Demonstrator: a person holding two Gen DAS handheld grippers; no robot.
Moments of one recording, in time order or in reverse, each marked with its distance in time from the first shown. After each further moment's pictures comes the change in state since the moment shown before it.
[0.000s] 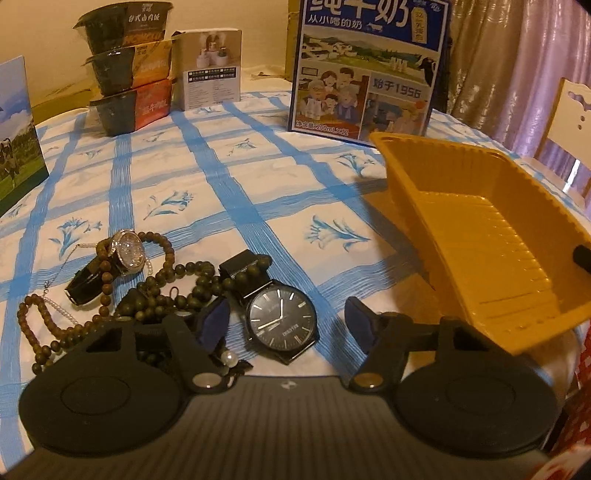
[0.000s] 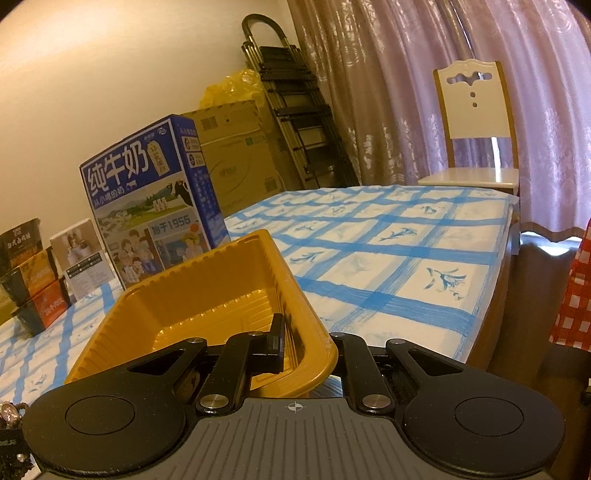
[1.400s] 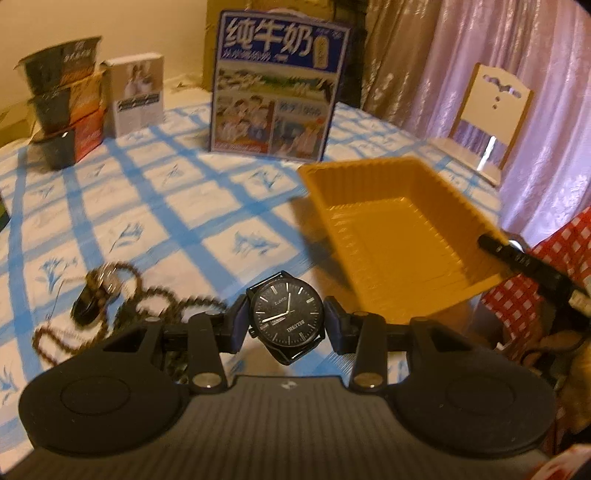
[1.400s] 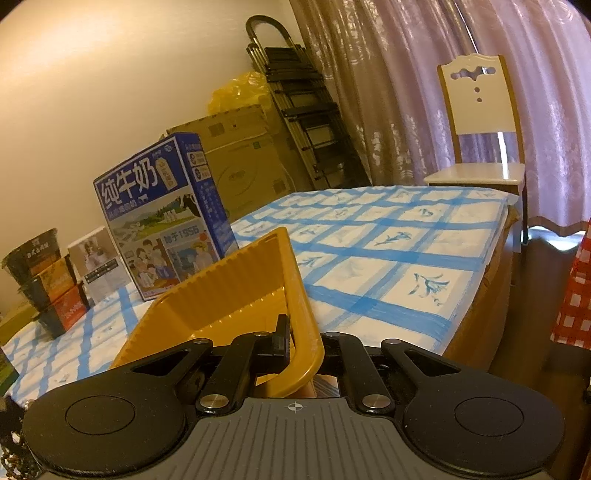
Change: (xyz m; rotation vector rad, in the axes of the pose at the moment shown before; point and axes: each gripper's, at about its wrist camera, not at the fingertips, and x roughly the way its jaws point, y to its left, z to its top) left arm -0.096 -0.003 0.027 0.137 0.025 -0.267; right arm -0.035 -0.020 0.018 0.022 0.013 0.056
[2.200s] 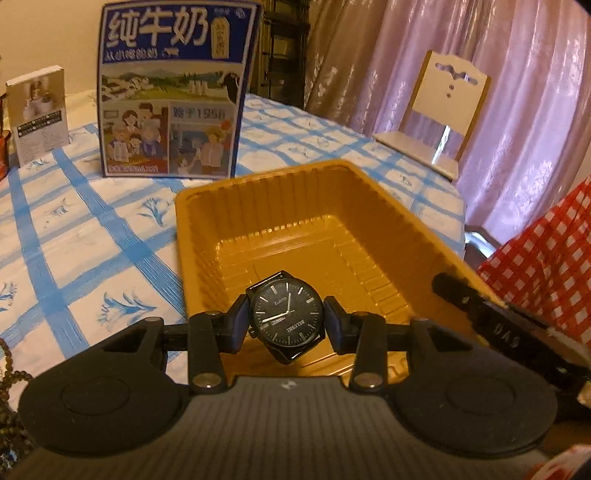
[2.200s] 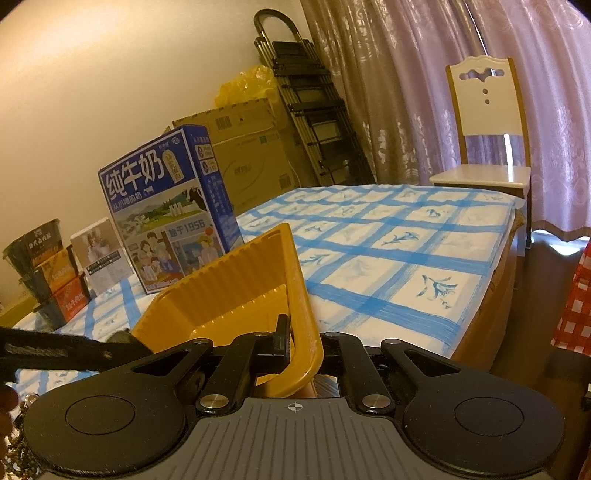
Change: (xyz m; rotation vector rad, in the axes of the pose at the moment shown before) left arm 0.104 -0.073 0.038 0.077 0.013 -0.151; right arm 0.005 0.011 0.004 -0.026 0.019 0.003
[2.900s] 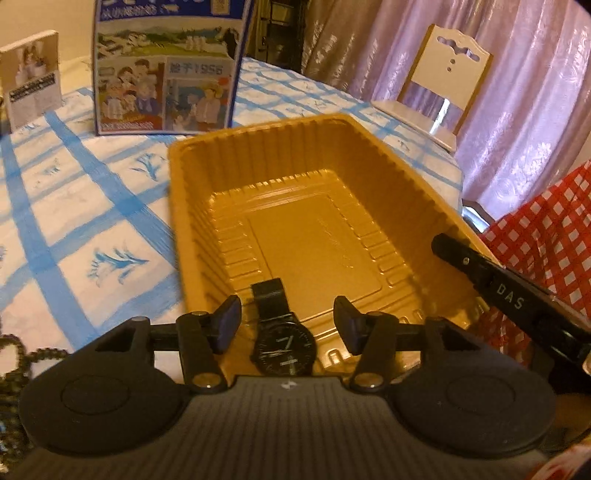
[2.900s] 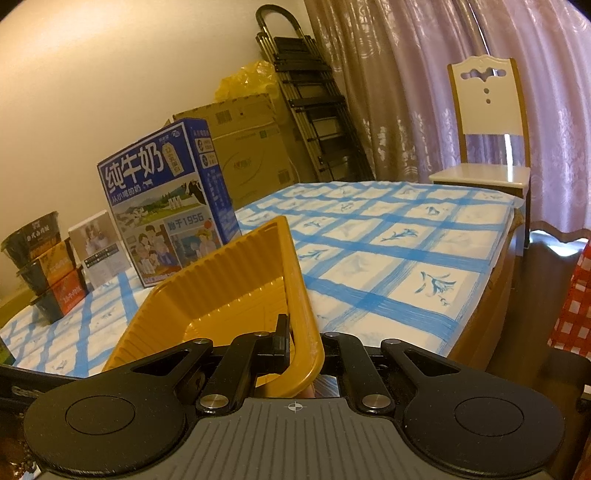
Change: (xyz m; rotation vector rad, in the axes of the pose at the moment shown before) left arm -0.002 0.006 -0.012 -0.030 0.095 -0.019; right arm 0.002 -0.001 -0.002 -0.019 0.018 -0.009
